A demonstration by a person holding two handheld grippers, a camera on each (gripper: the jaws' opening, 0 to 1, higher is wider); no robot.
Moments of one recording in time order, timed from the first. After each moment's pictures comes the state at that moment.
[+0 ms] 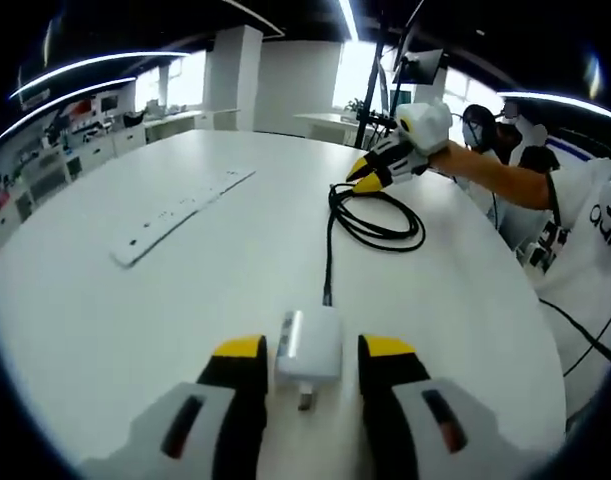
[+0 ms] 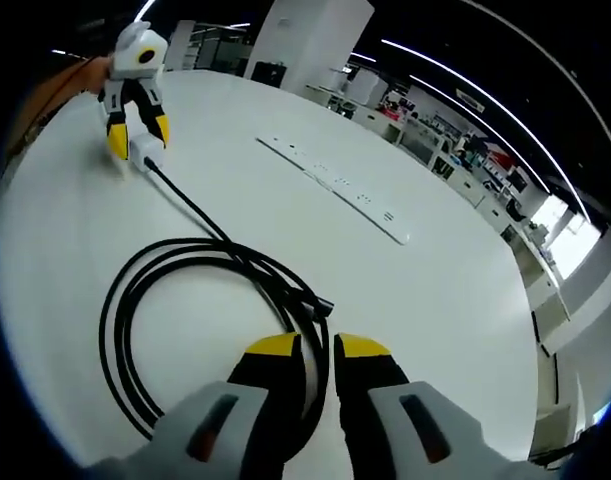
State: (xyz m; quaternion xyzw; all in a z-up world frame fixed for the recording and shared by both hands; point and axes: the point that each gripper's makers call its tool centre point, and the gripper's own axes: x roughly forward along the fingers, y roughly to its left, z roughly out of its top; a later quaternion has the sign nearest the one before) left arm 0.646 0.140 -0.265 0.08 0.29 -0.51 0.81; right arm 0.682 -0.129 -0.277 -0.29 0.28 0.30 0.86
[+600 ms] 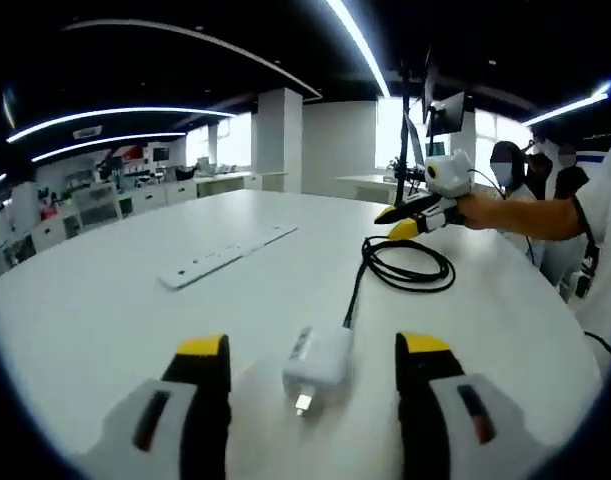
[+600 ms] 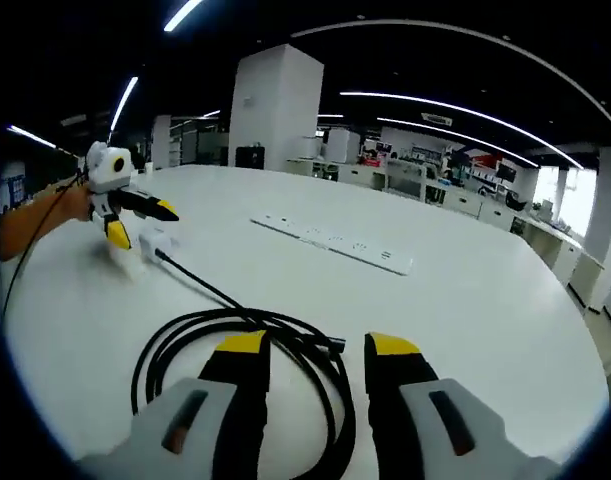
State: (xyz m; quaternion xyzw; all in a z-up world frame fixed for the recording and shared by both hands) left arm 0.632 0.135 -0.249 0.05 0.15 -0.42 0.90; right arm 0.682 -0.111 -0.254 -0.10 0.17 0.34 0.92
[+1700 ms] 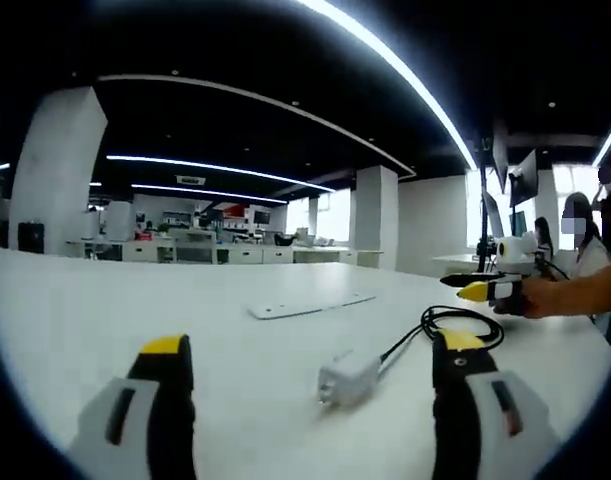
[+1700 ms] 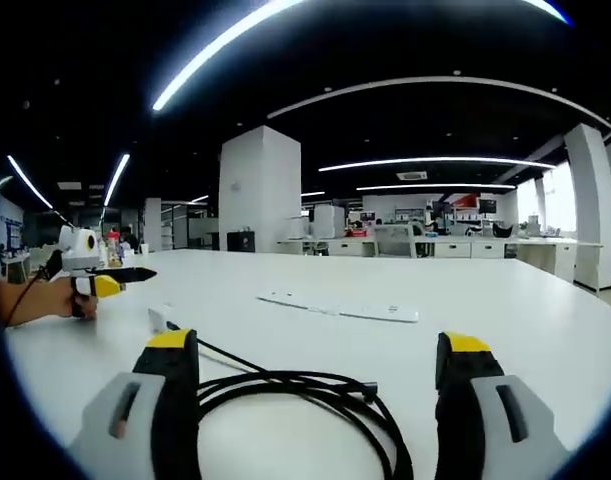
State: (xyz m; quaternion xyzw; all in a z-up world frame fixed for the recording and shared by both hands) left arm 0.619 0.200 -0.215 -0.04 0.00 -0.22 0.98; right arm 0.672 -0.089 -0.226 0.00 0.03 0.33 0.94
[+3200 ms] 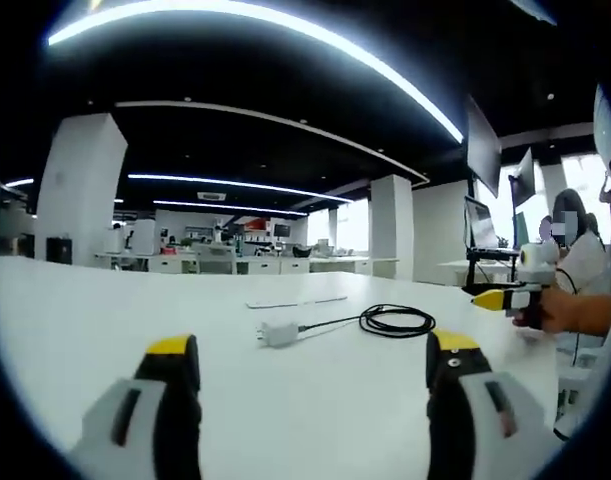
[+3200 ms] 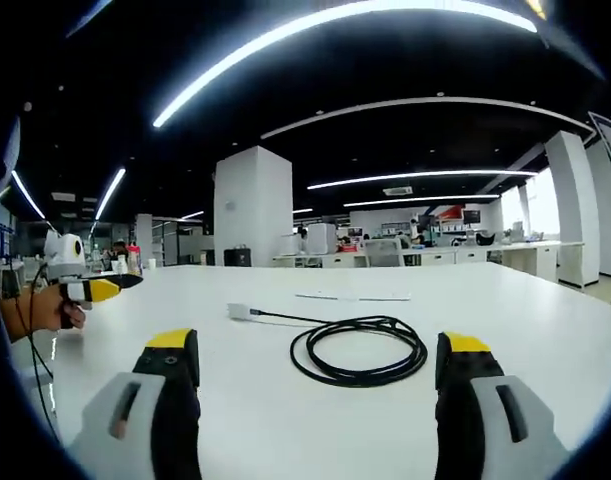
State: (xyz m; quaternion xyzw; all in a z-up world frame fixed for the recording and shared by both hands) left arm 0.436 0.176 -0.192 -0.03 -0.04 -0.16 0.99; right arm 0.487 -0.118 -0.216 0.02 0.00 0.30 0.95
